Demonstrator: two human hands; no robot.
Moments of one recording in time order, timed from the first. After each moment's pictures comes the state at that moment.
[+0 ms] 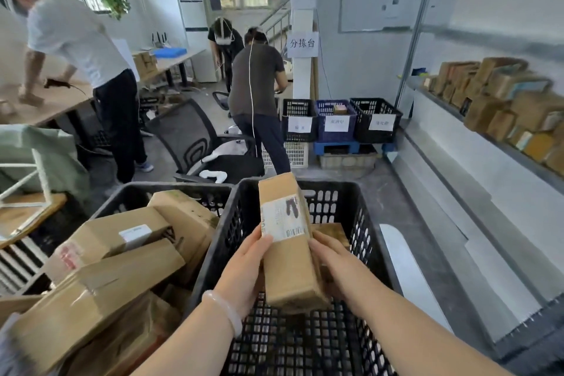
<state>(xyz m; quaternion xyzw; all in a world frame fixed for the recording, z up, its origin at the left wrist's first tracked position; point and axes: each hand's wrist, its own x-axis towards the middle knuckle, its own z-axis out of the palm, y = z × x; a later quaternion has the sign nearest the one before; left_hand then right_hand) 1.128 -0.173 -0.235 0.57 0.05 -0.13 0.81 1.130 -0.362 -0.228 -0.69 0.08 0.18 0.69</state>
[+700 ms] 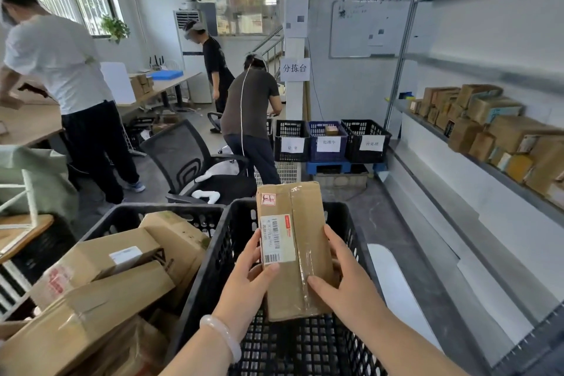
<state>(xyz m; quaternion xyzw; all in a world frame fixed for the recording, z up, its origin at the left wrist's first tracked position) 1.116 -0.190 -0.220 0.70 0.00 -0.01 0.71 1.108 -0.387 -0.210 -0.86 -0.06 -0.03 0.51</state>
